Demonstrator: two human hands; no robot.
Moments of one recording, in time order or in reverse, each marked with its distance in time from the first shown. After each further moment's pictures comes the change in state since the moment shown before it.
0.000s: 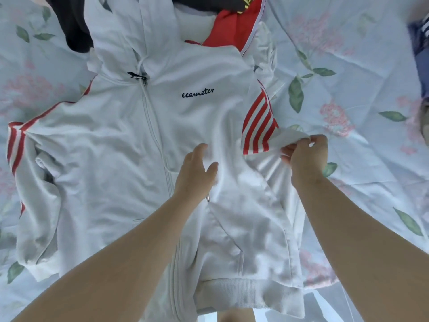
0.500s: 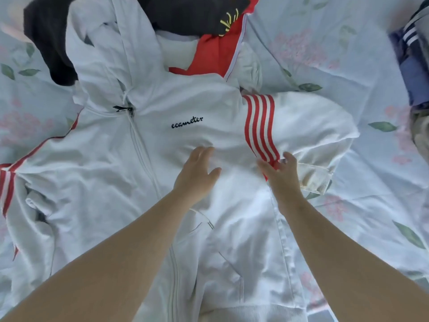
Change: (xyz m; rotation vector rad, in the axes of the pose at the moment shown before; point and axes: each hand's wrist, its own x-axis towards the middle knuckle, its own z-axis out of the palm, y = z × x) left_hand 0.061 0.033 -0.006 0.250 -0.177 0.210; right_hand 0.006 0.011 0.012 -0.110 -0.274 0.012
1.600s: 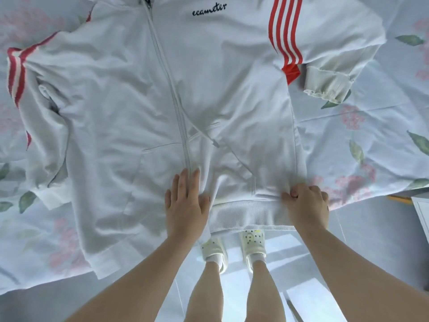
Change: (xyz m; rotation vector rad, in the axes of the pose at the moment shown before) left_hand -0.249 -0.114 0.151 0.210 0.215 -0.156; right_hand -0.156 0.198 -0.068 -1.001 0.059 0.003
